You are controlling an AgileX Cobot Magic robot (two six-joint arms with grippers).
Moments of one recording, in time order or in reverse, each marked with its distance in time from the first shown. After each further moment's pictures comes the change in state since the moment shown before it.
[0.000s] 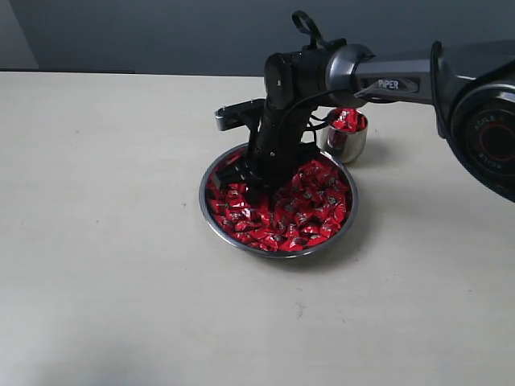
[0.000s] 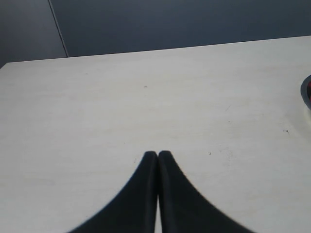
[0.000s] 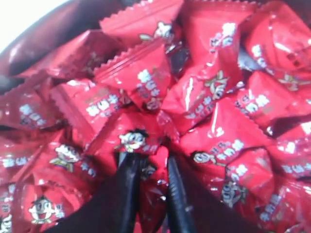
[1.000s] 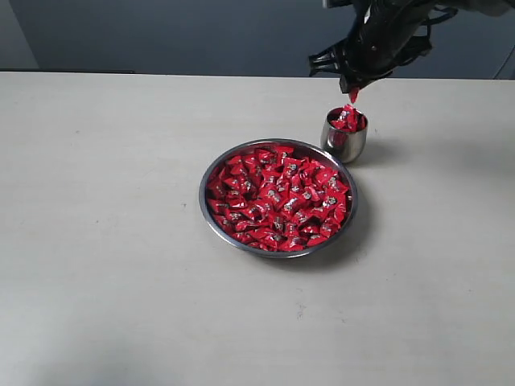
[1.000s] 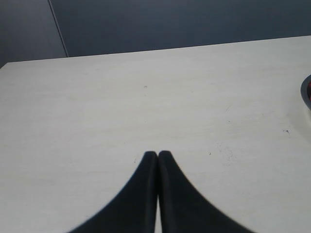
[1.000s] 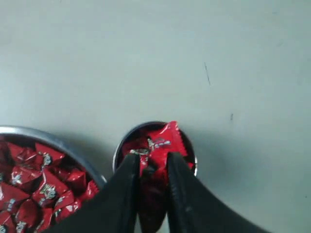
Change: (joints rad) left arm 0.000 0.000 0.000 0.000 0.000 0.000; right arm -0.260 -0.247 0.000 -0.236 -0.081 0.142
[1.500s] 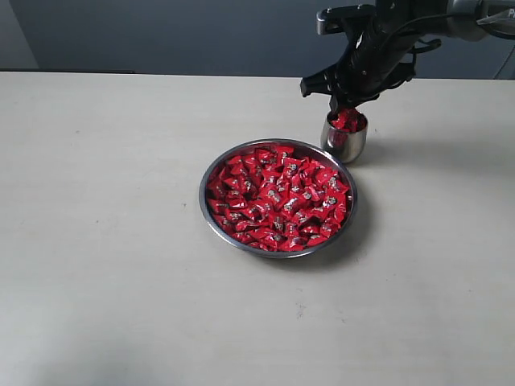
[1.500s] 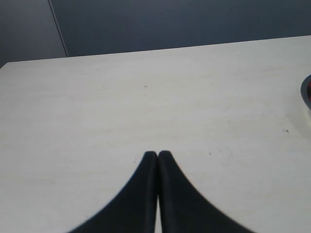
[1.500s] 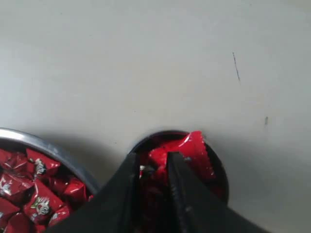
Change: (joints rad) left arm 0.000 0.000 0.000 0.000 0.000 0.000; right arm -0.019 0.098 0.000 0.081 -0.061 -0.073
